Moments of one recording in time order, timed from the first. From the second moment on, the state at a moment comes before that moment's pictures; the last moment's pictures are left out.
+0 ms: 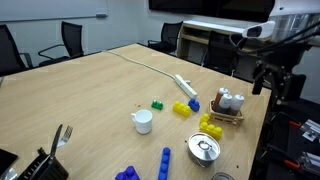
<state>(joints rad) 0.37 -0.36 0.17 -2.62 0.24 2.16 -0.26</state>
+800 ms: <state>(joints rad) 0.42 -0.21 0.25 -2.62 0.24 2.34 -0.26</state>
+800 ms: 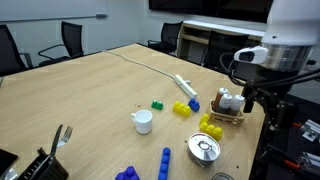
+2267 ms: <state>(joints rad) 0.44 0.19 0.38 -2.42 0.24 2.53 -0.21</state>
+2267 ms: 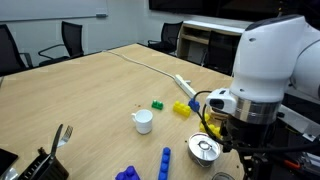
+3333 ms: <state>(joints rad) 0.45 0.50 0.39 -2.24 0.13 2.61 -0.05</state>
